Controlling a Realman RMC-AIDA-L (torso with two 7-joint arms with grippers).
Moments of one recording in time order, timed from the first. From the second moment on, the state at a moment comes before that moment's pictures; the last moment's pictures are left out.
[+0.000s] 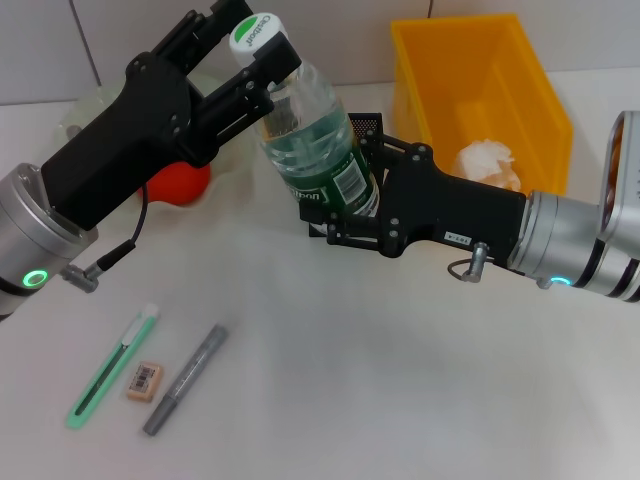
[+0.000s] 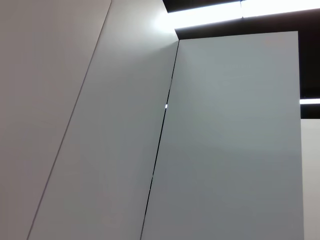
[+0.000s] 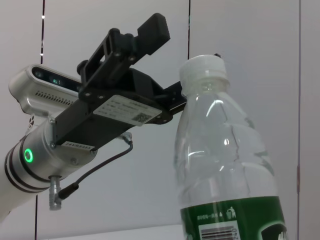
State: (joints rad) left arm -0.49 -2.08 1.50 0.47 0.63 1.60 -1.01; right arm 0.53 2.09 -1.17 -0.41 -1.23 -1.42 0.82
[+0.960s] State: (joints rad) left arm -0.49 -2.08 1.50 0.46 0.63 1.59 -1.01; right arm 0.53 2.09 -1.18 -0.46 -1.24 -1.42 0.85
